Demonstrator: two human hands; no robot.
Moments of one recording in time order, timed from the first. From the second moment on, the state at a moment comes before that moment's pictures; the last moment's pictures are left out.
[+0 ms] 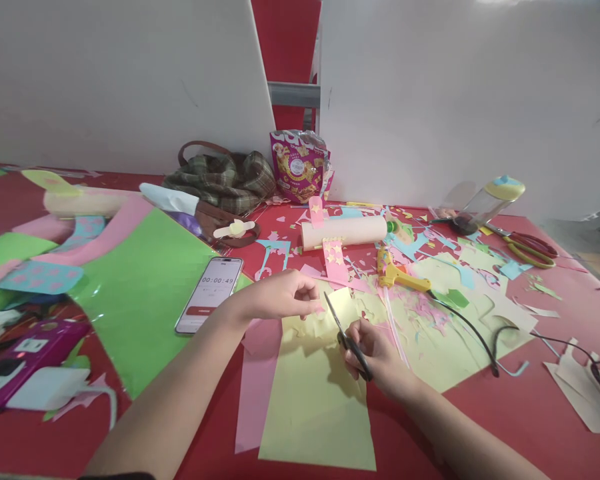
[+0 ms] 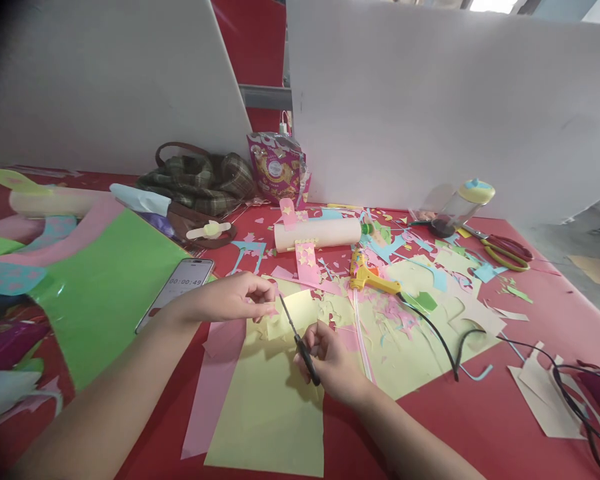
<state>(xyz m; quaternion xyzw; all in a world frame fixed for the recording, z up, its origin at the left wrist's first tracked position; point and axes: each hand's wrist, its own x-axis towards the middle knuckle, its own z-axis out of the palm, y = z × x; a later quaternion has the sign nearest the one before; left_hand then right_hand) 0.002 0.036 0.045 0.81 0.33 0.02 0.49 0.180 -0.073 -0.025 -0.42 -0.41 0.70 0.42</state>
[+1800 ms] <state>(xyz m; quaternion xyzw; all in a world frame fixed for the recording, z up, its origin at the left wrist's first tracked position) 0.038 0.008 0.035 0.80 0.33 -0.03 0.50 0.183 -0.068 -0.022 -0.52 -0.39 0.50 0.58</state>
